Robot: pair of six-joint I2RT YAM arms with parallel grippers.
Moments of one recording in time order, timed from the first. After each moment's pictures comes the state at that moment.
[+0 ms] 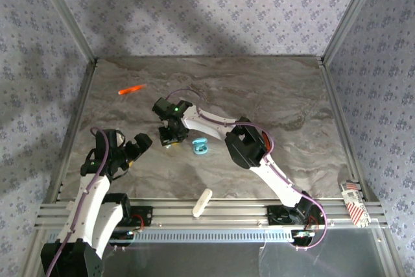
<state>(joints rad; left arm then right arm) 0.00 0.72 0.44 -0.59 0.32 -0.73 0.96 2.49 2.19 -0.96 -0.22 0.60</state>
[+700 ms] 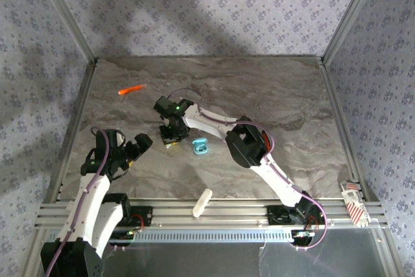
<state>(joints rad) 0.00 0.73 0.44 -0.59 0.32 -0.72 0.94 2.48 2.18 -0.95 -0.25 0.60</state>
